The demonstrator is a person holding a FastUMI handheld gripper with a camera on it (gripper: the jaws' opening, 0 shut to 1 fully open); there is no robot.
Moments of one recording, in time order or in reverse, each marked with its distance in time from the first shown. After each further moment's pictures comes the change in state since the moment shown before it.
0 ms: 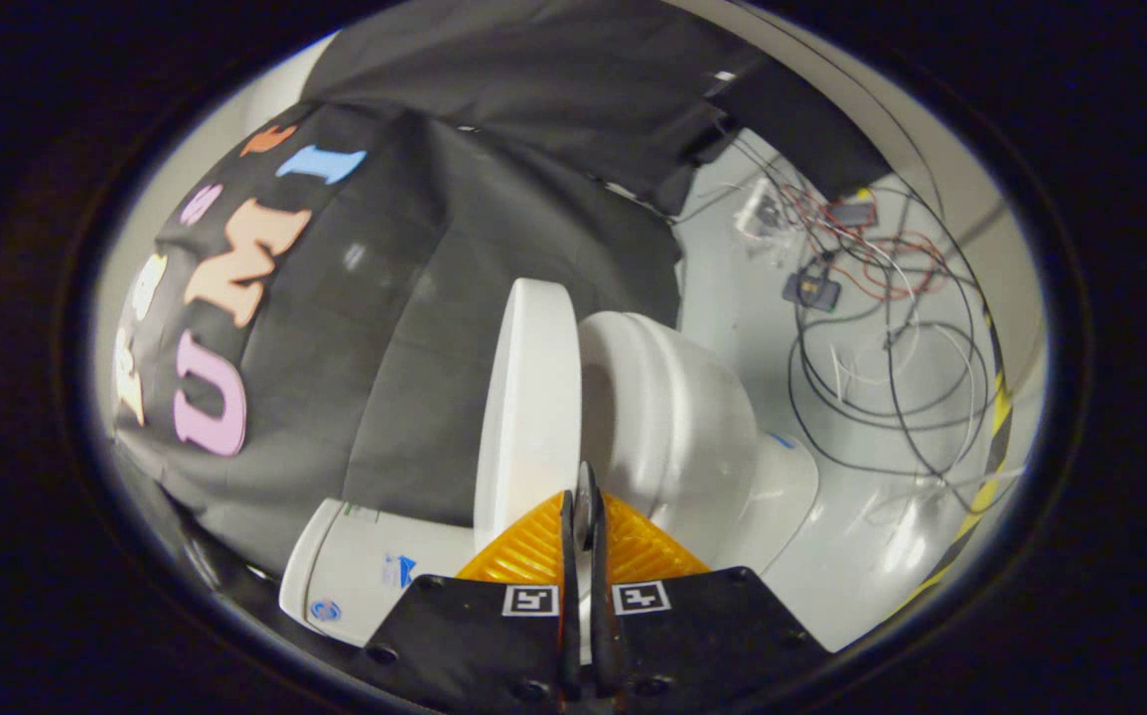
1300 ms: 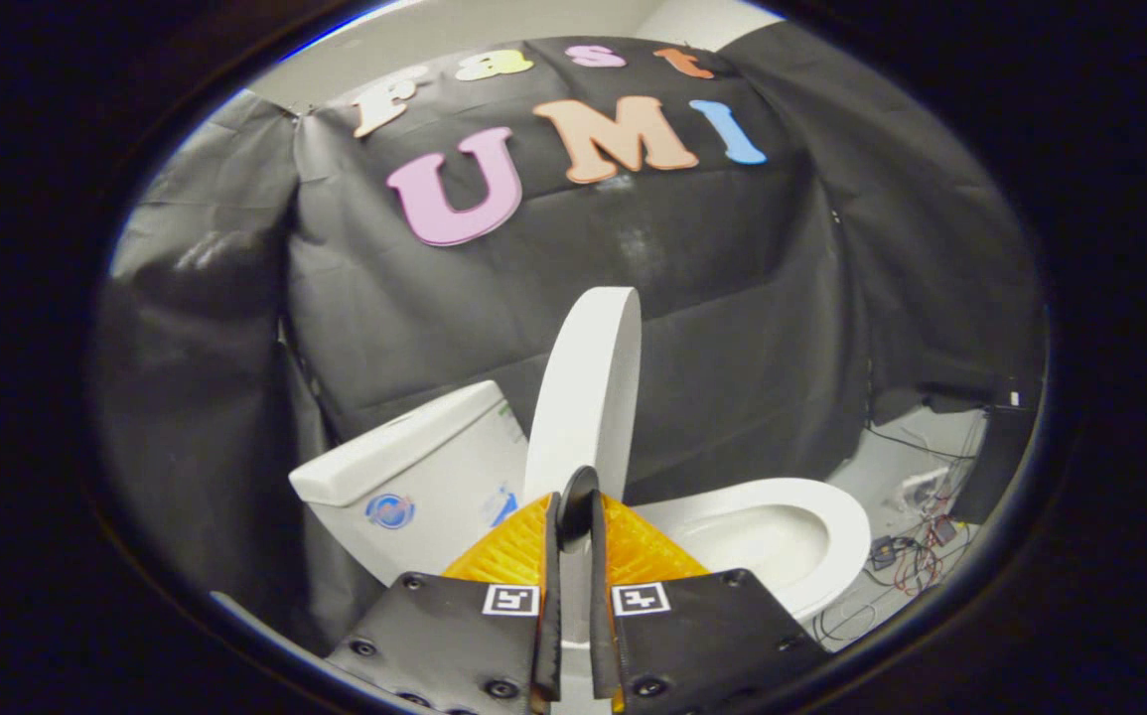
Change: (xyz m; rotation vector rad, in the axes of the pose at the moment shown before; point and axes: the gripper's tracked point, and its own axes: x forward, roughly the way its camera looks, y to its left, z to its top) arm -0.058 0.256 -0.068 -0.856 -0.053 0.335
